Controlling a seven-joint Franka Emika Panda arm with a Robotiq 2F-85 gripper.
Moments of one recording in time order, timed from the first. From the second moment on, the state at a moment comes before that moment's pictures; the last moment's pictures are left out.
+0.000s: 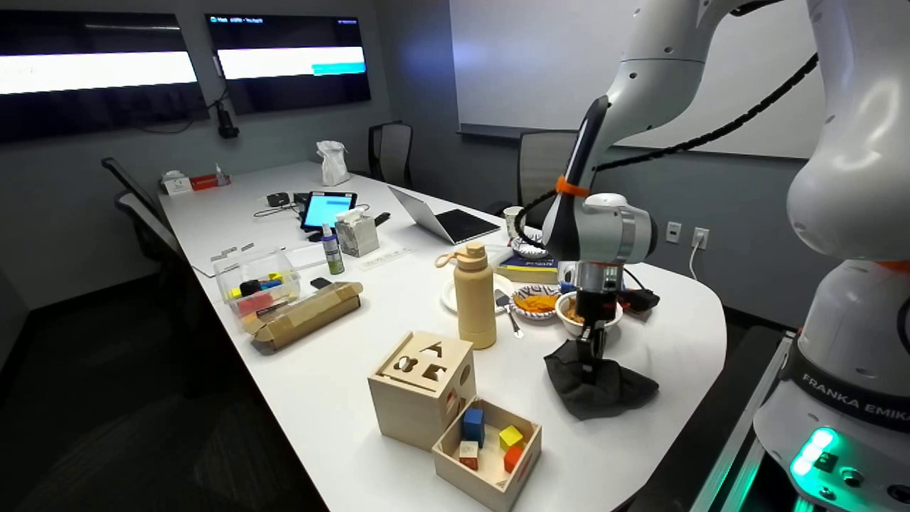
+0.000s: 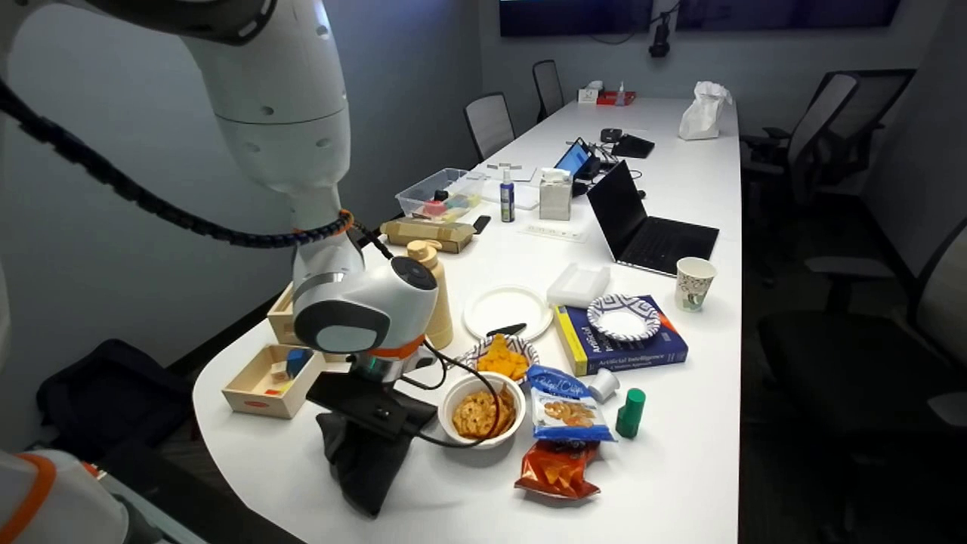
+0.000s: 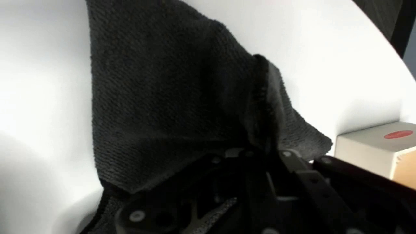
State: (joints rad) arm -0.51 0.48 0.35 -2.65 0.54 2.77 -0.99
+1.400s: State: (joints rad) arm -0.41 0.35 0.00 -2.74 0.58 2.86 -0.79
